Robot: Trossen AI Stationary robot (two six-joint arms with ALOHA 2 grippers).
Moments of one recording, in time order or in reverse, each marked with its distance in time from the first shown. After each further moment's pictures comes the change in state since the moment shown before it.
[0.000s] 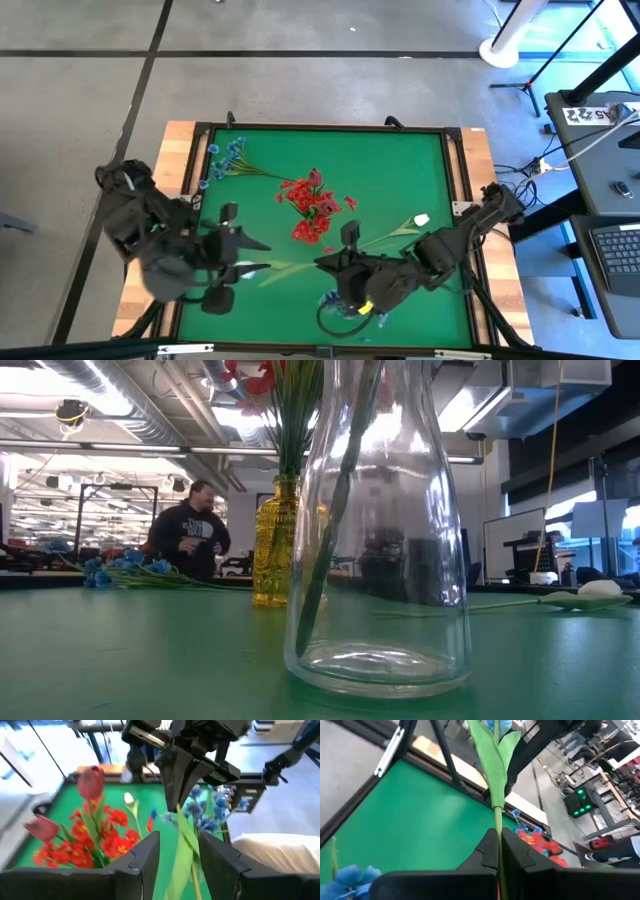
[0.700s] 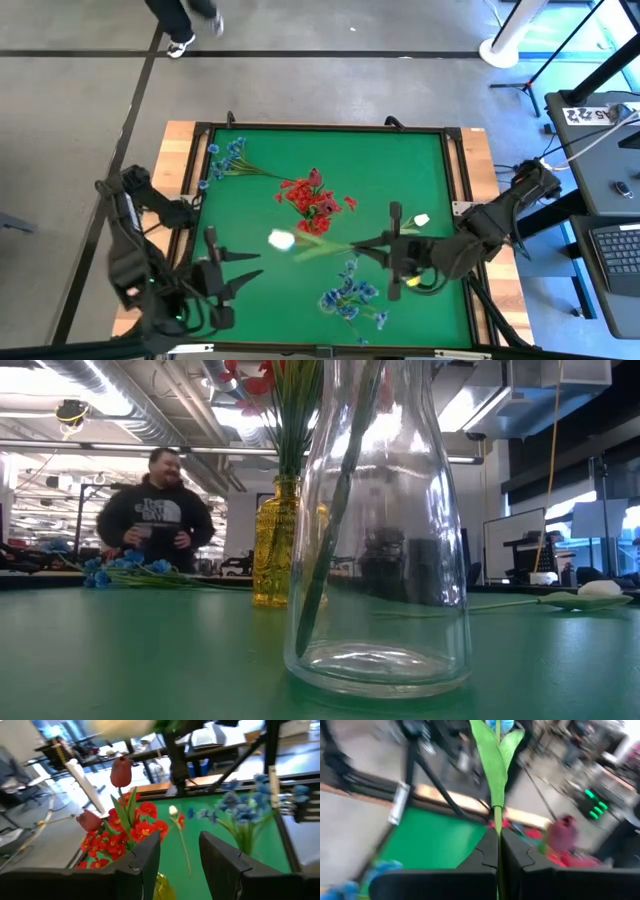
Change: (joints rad) left arm -0.187 0.002 -0.284 0.022 -0.458 -0.157; right arm 0.050 -0.377 -0.412 0.277 0.024 0.161
